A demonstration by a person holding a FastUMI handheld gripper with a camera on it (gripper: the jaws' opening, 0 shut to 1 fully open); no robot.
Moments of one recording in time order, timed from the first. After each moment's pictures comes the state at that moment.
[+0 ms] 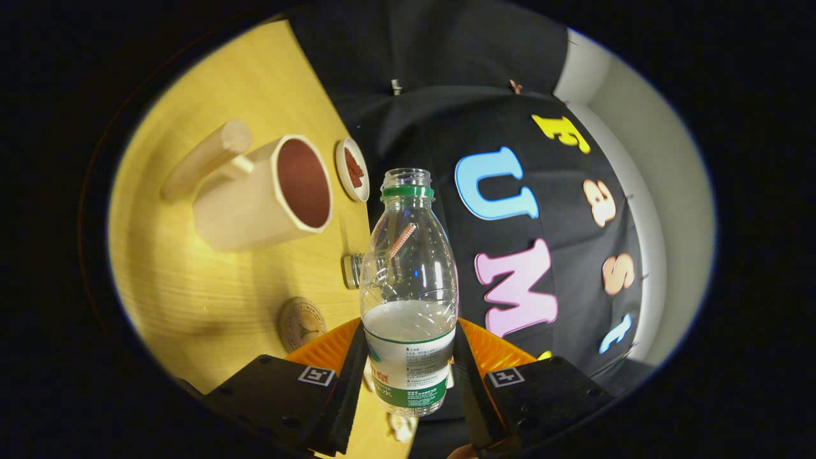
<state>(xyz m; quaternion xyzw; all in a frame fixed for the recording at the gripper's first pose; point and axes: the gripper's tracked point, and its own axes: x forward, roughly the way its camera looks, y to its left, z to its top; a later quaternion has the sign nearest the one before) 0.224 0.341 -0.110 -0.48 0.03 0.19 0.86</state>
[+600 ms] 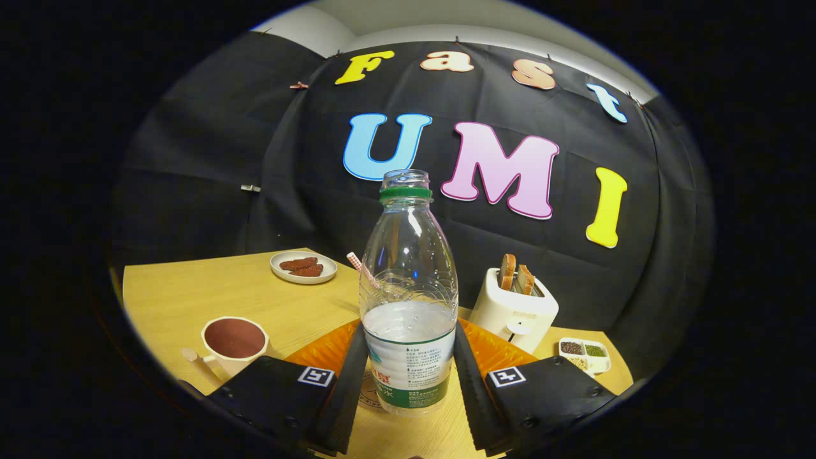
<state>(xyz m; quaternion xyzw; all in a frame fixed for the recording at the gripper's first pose) 0.265 0.312 -0.099 -0.01 0.13 0.16 0.98</state>
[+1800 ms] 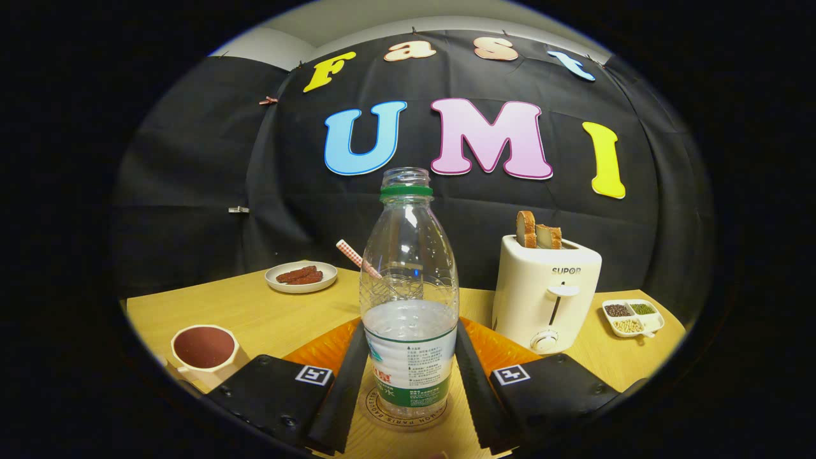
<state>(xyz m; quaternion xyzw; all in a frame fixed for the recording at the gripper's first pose) 0.290 0.334 -0.156 0.06 0.14 0.15 0.98</state>
